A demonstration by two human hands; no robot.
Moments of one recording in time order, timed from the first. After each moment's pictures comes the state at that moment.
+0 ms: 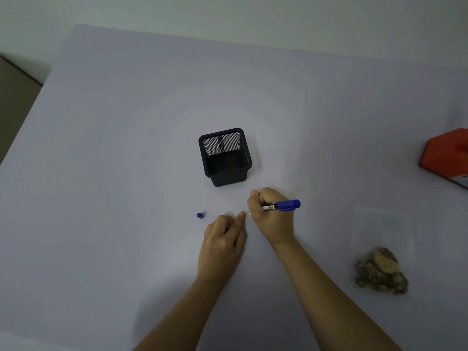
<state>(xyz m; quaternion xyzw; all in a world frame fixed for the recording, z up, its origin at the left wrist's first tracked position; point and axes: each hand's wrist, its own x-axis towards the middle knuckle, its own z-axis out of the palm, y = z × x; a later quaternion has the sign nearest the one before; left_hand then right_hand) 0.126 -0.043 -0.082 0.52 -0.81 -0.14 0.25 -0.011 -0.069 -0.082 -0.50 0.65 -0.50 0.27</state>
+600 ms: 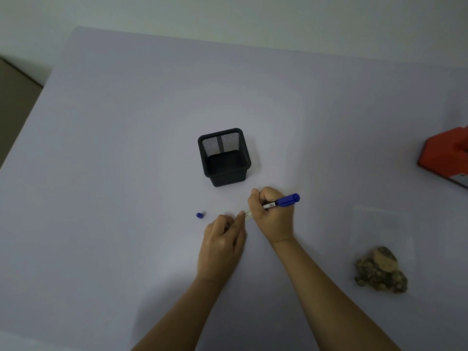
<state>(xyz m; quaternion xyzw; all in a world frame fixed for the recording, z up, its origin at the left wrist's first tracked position) 0.126 -0.041 -0.081 0.52 -0.81 -0.14 0.24 -0.010 -0.069 -0.081 -0.49 0.66 -0.51 0.26</state>
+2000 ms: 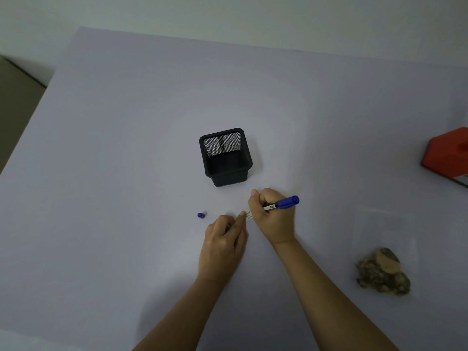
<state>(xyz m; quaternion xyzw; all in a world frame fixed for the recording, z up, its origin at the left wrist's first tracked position) 0.125 -0.042 -0.082 0.52 -0.80 -0.14 0.25 -0.011 -0.068 -0.082 -0.50 0.65 -0.51 0.26</state>
